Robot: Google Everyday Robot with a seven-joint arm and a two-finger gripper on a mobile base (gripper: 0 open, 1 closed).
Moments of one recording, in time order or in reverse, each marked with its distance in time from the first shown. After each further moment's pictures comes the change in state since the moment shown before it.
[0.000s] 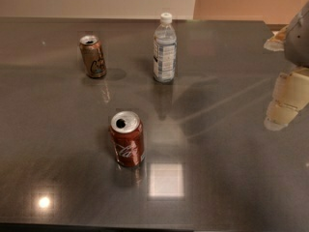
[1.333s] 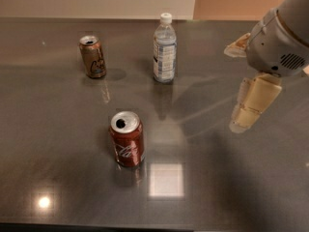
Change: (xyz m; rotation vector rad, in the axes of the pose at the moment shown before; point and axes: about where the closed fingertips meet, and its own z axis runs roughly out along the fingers) arm -0.059 0.014 0.027 -0.077 -0.184 -0.111
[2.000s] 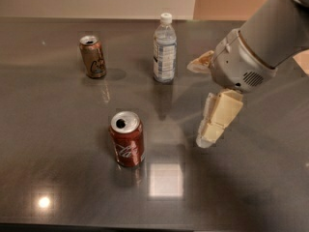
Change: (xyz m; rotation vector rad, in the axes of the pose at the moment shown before) arm -0.054 0.027 0.041 -0.115 -0.163 -0.084
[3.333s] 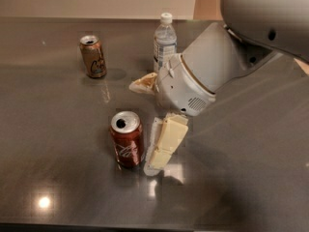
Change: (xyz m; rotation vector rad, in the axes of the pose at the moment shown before) arm -0.092 0.051 0.061 -0.155 -0.220 -0.159
